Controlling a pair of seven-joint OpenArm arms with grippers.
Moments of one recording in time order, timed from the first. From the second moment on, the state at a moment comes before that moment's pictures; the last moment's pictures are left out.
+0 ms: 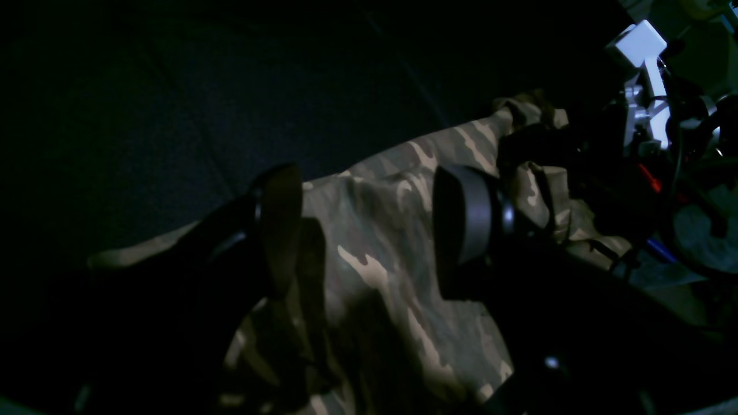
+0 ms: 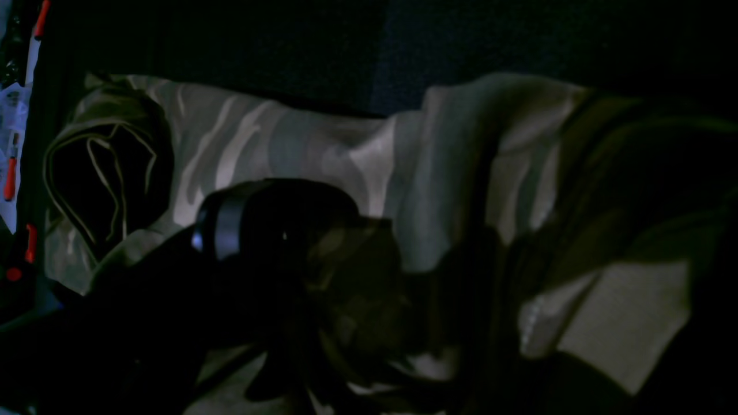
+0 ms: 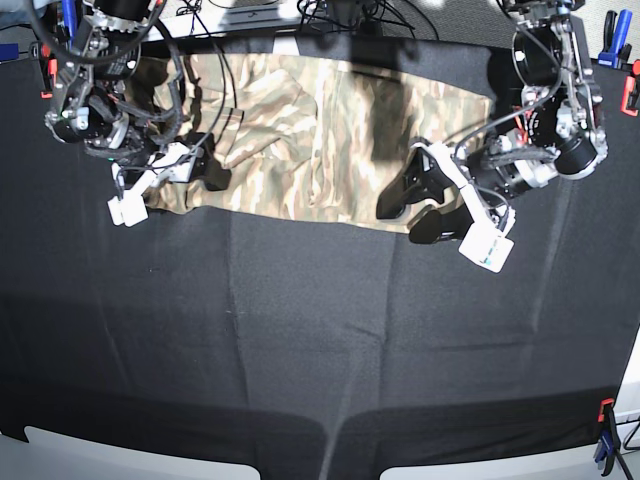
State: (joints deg) left arm 7.9 -3.1 -8.4 108.0 -44.1 -39.4 58.1; right arm -7.8 6.2 28.9 86.3 40.8 41.5 -65.5
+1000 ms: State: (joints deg) left arm 7.9 -3.0 -8.4 108.0 -44.1 -39.4 58.1; right arm -2.8 6.1 41.8 87.4 35.7 41.5 -69.1
